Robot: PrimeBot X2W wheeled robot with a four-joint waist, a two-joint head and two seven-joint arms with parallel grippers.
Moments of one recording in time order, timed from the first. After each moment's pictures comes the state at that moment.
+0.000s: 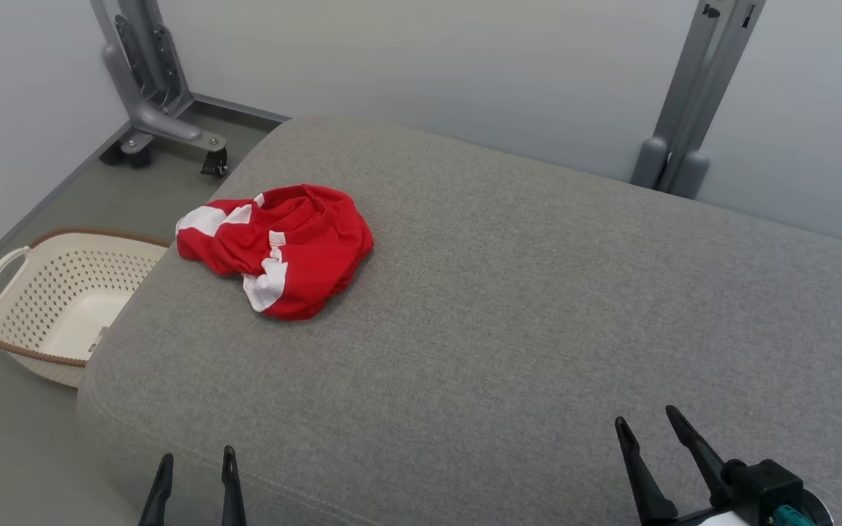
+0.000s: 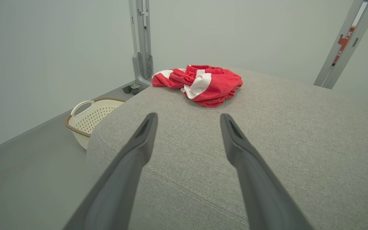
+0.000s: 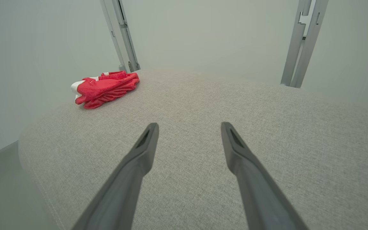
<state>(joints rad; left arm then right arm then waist) 0.26 0.05 -0.07 0.06 -0.16 0.03 -0.26 0.17 -0.13 0.16 0.13 0.21 0.13 -0.26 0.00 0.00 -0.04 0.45</state>
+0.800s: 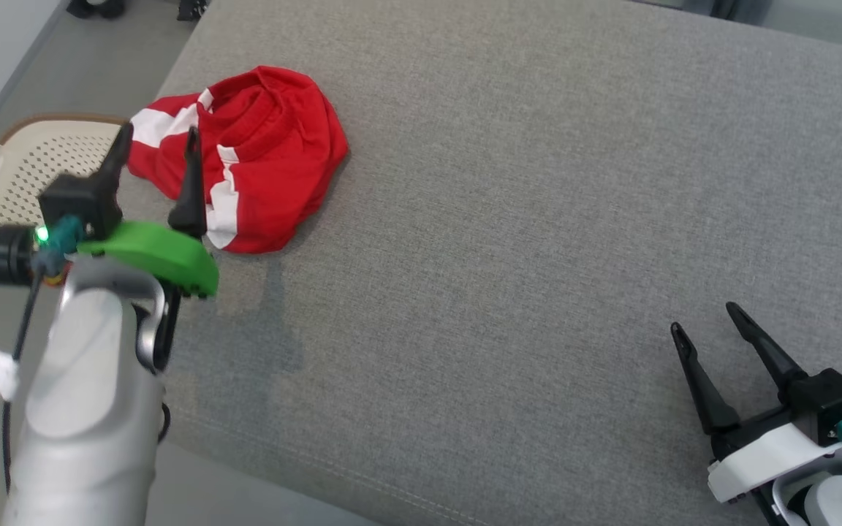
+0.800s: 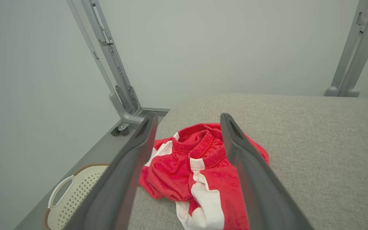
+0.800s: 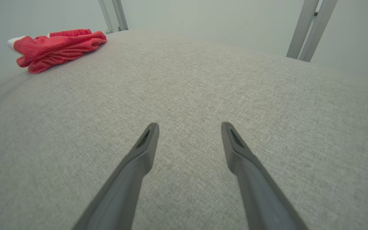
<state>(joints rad) -0.60 0.14 -0.09 0.52 -0.18 -0.11 -0.19 0.00 -0.34 0.16 0.10 0.19 0.13 -0.26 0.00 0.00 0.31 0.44</state>
